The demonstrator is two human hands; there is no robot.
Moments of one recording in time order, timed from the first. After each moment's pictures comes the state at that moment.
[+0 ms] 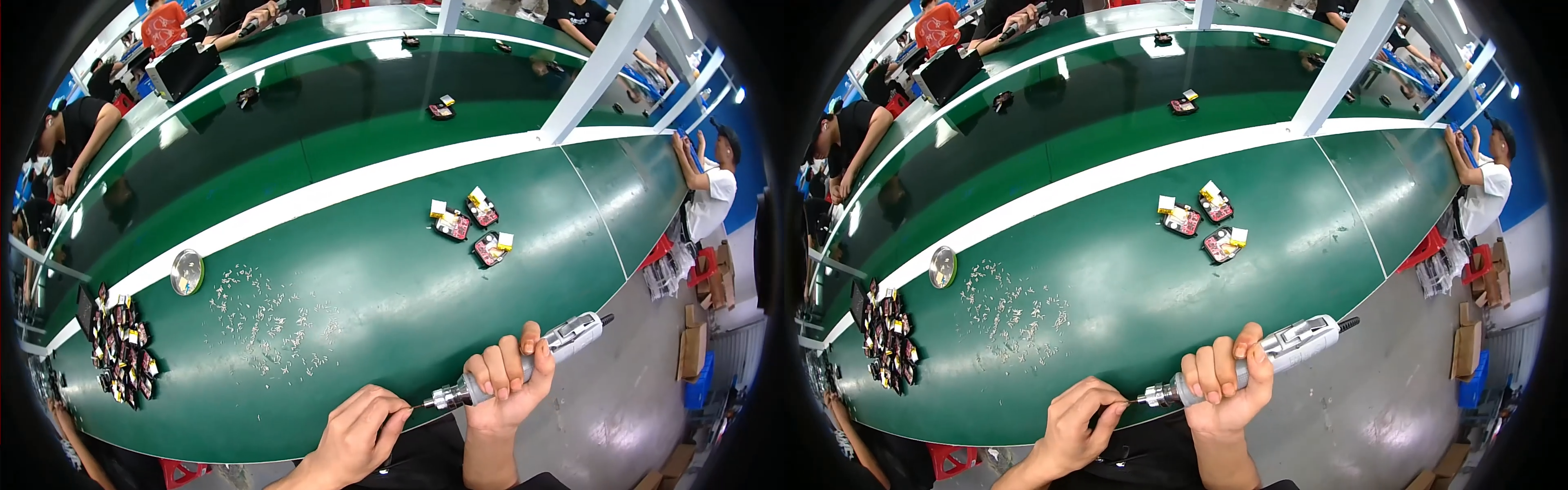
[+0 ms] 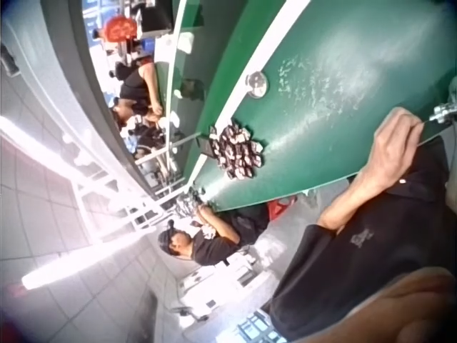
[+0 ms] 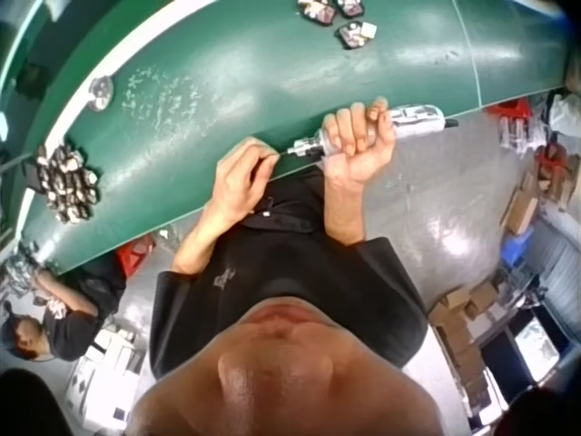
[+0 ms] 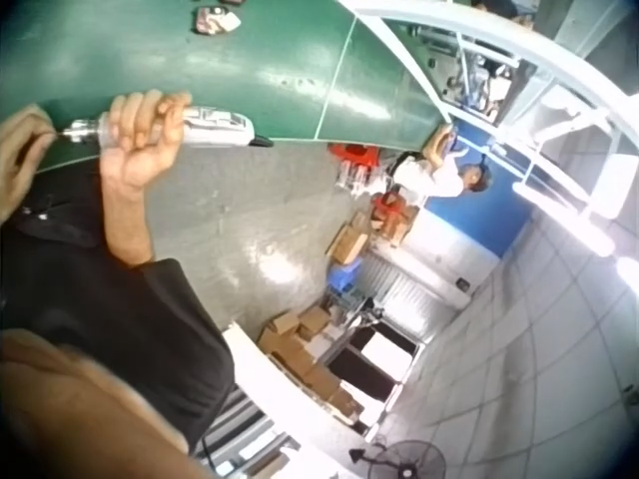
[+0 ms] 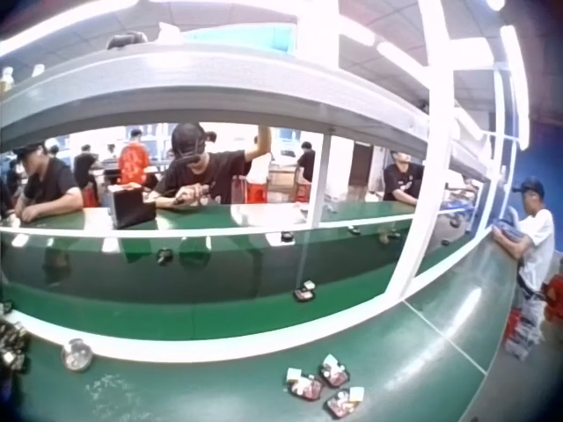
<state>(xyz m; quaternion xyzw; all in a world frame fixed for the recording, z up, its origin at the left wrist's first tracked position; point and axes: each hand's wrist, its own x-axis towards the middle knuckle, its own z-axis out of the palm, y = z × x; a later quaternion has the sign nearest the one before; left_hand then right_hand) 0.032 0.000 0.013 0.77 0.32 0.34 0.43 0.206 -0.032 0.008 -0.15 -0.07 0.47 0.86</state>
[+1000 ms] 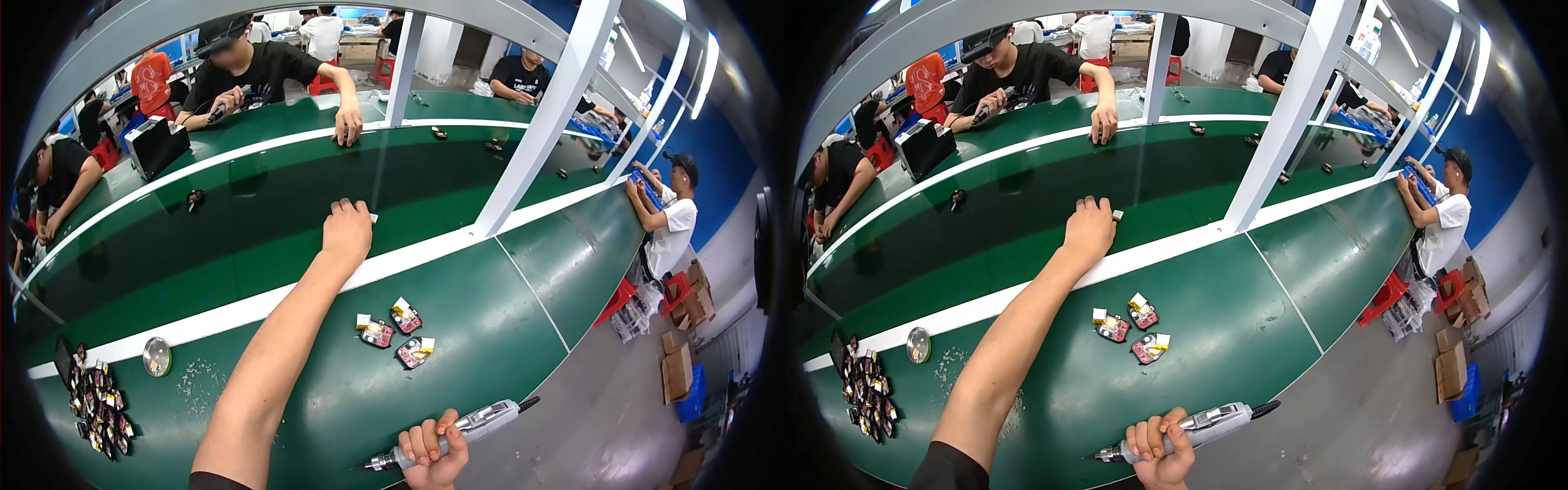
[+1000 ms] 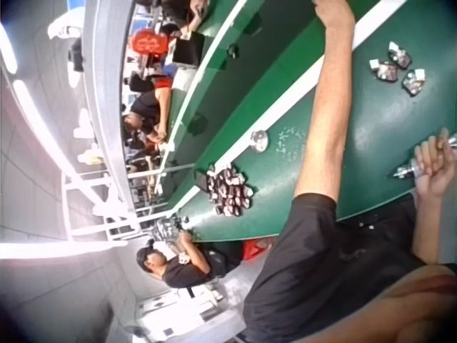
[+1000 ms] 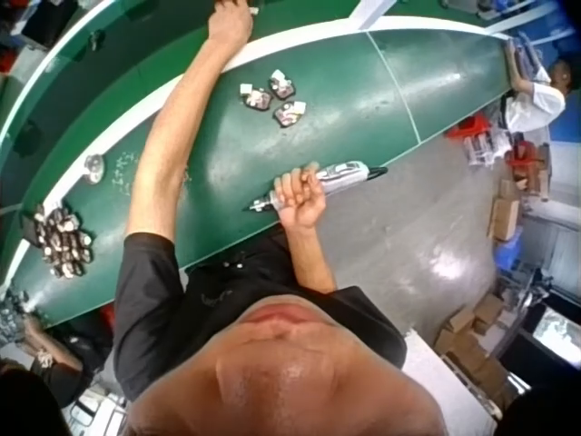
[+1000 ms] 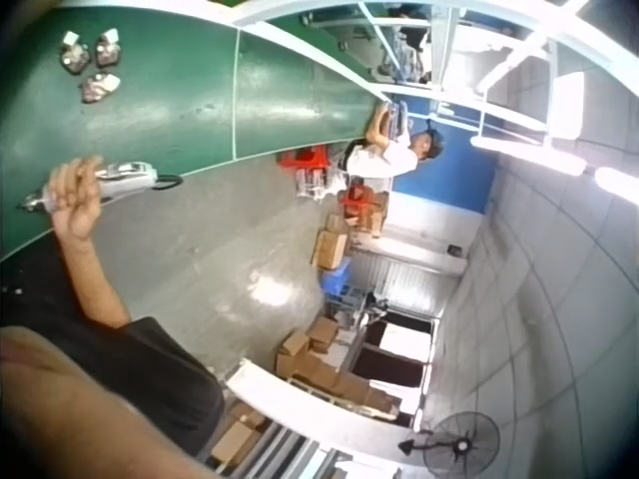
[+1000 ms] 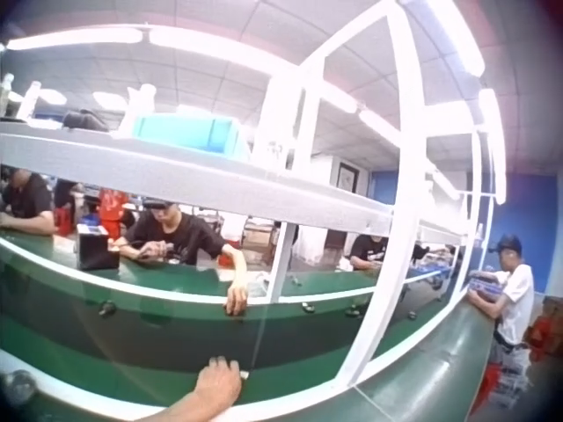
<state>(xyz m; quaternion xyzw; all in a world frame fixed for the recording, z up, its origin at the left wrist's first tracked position) 0.259 0.323 -0.014 0.86 0.46 0.20 -0.03 0.224 -0.032 -0.004 -0.19 -0.01 0.47 0.86</state>
